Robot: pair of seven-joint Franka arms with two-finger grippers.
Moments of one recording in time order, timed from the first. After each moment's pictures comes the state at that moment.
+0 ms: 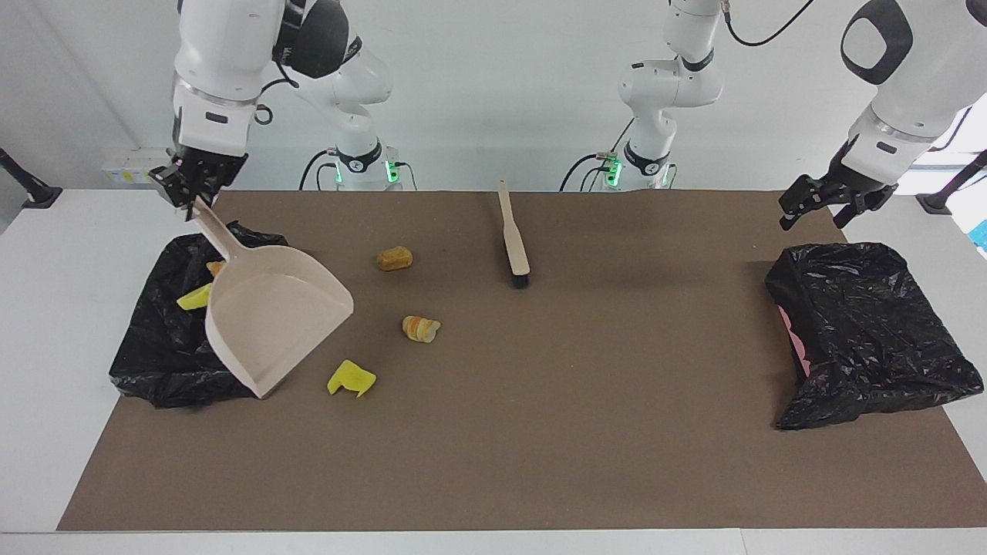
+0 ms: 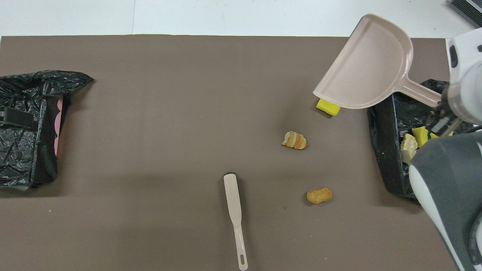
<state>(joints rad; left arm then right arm) -0.06 0.00 0.12 -1.63 -0.01 1.61 0.05 -0.03 0.03 0.21 -1.55 -0.38 1.68 -0.60</state>
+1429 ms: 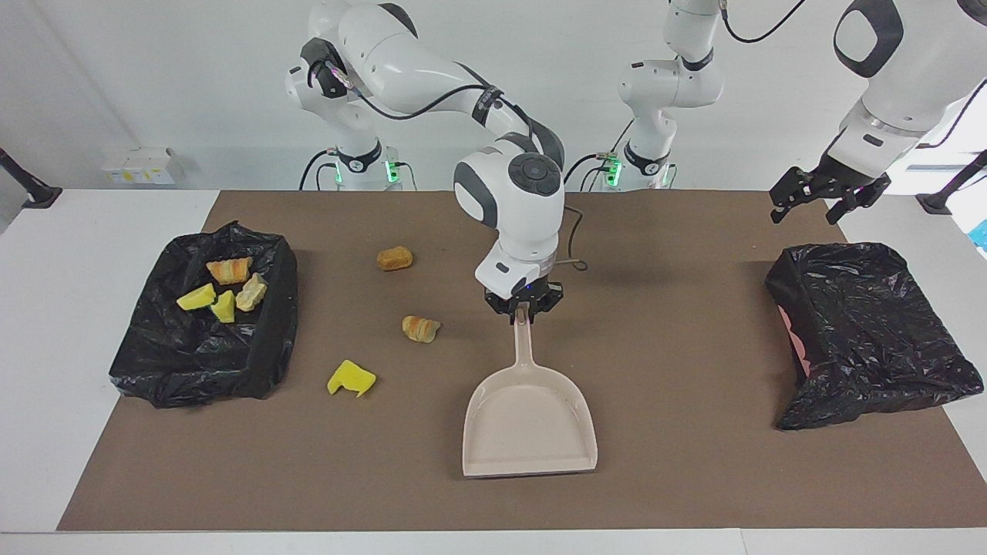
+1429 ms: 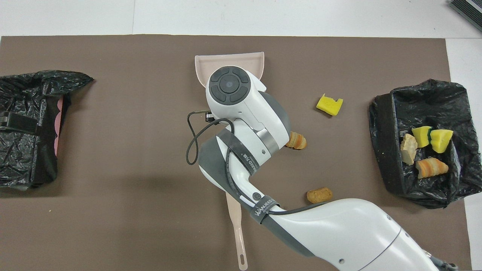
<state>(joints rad) -0.08 -0.01 0.12 -1.63 -0.01 1.59 0.11 0.43 0.67 0.24 -1.22 -0.18 1.91 0.66</state>
